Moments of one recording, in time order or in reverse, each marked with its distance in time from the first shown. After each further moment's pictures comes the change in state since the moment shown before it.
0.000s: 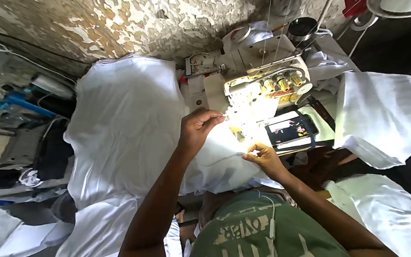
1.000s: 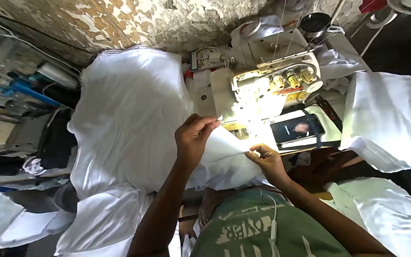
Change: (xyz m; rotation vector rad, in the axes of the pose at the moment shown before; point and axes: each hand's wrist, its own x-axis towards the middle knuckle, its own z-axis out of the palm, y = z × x) left_hand -0.037 0.011 -0.005 0.167 0.196 -0.048; right_hand -0.015 0.002 0.020 0.005 0.143 -0.065
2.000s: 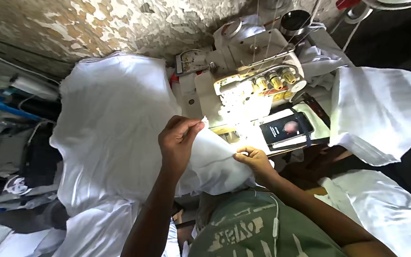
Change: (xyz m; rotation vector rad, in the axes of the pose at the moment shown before) left_hand 0.014 0.000 0.002 0.016 -0.033 -0.050; right_hand 0.013 -0.014 0.005 0.320 -0.042 0.381
